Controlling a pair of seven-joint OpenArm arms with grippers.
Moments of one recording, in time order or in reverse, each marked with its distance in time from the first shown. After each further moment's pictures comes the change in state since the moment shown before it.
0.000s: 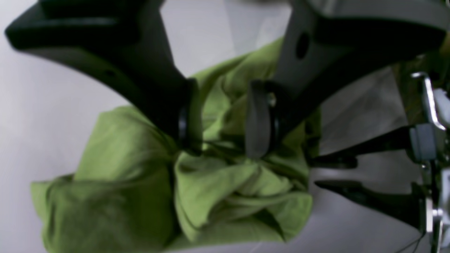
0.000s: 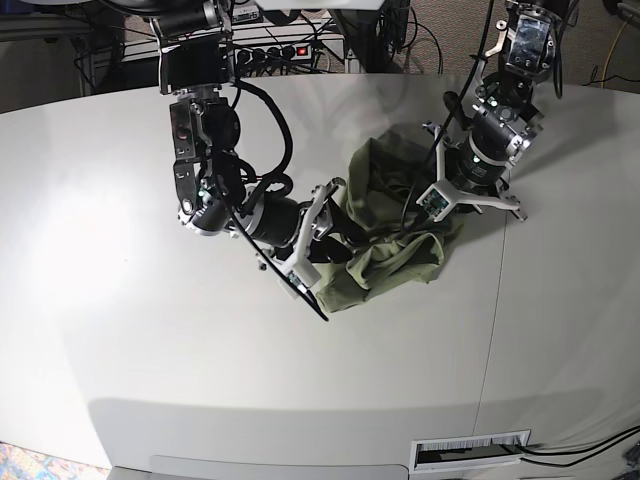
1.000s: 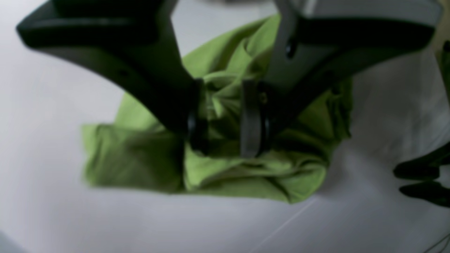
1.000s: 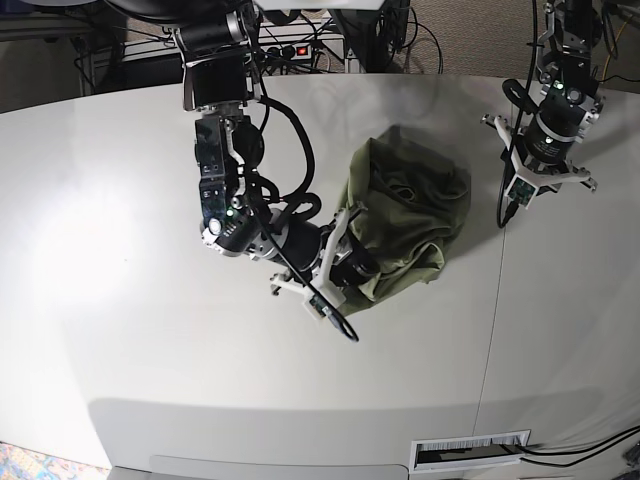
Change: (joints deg) left arm 10.6 -4.1 -18.3 0.0 -10.3 1.0 -10.1; right arm 4.0 -5.7 0.0 -4.2 -13.0 0.0 3.5
